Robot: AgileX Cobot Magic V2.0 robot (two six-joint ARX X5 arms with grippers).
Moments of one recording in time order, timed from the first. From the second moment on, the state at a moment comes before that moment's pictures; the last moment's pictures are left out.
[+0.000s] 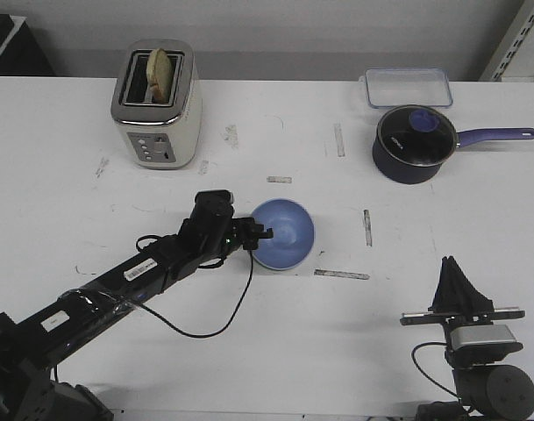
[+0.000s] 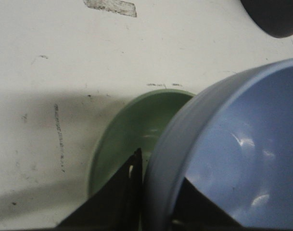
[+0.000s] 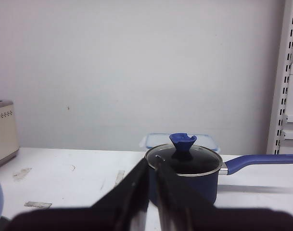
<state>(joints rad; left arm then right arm) -0.63 1.58 1.10 -0.06 0.10 -0.63 0.09 0.13 0.34 -0.03 0.00 0.00</state>
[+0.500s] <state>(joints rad) -0.65 1.58 1.10 -0.06 0.10 -0.62 0.09 0.13 0.34 -0.03 0.00 0.00</state>
